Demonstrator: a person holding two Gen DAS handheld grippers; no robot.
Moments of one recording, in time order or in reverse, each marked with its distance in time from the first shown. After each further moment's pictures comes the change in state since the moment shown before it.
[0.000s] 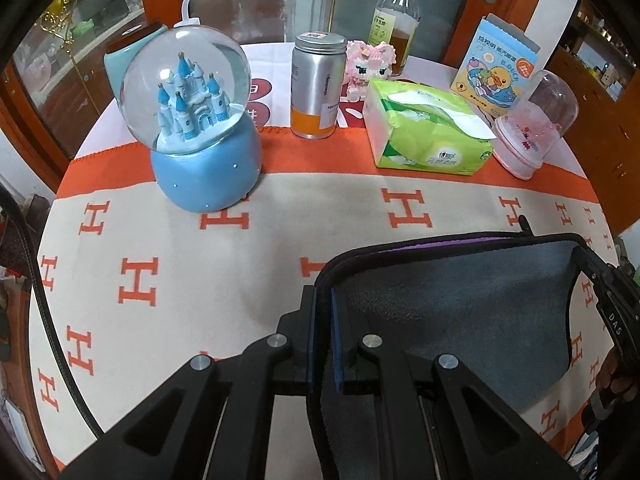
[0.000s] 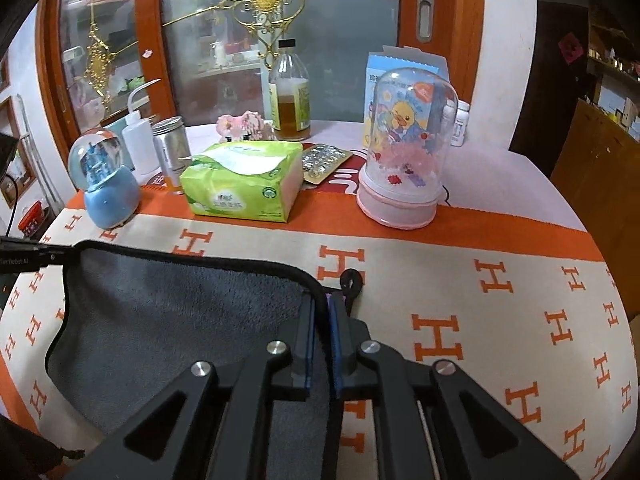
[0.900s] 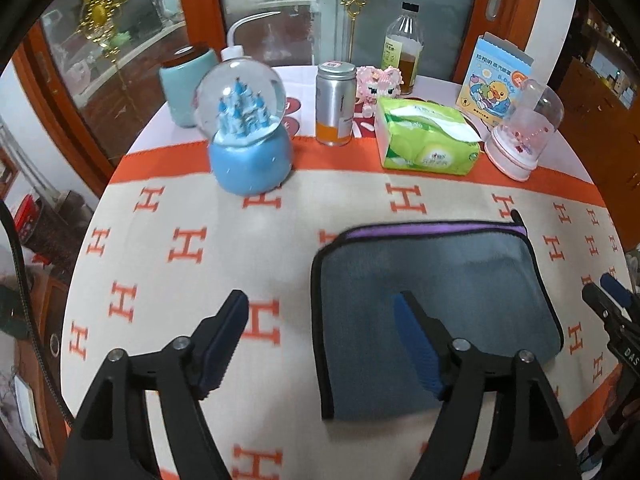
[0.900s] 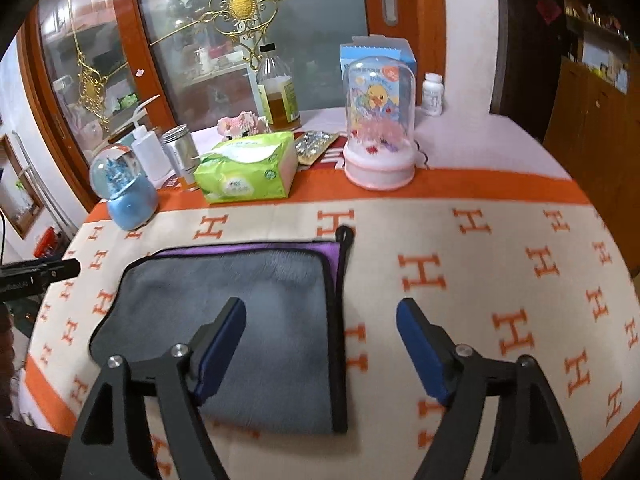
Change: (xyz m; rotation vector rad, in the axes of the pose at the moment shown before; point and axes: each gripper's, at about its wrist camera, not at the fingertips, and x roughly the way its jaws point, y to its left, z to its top) left arm -0.071 -0.012 -0.052 -0.039 -0.077 0.107; right arm -0.068 -0.015 -0.038 0.125 0.053 0.060
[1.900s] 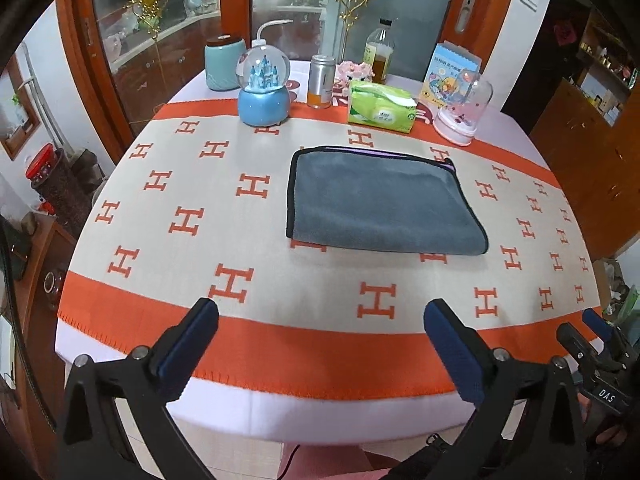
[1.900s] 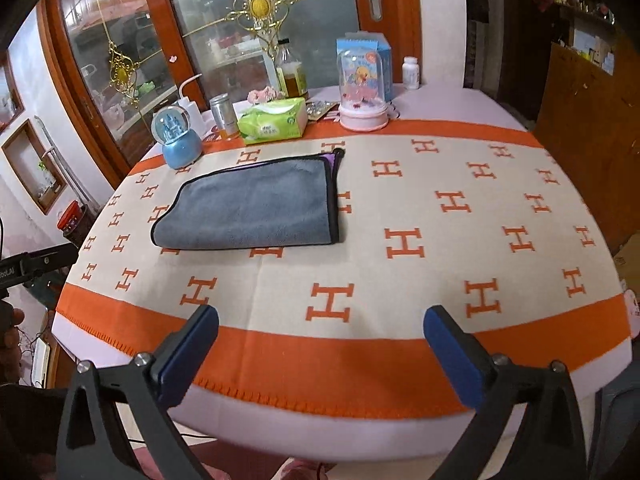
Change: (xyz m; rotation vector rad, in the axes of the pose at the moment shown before) left arm -0.148 -0.021 -0.159 -0.083 -0.034 -0.053; right arm -0.155 -0.003 -0.117 -0.009 0.035 0.007
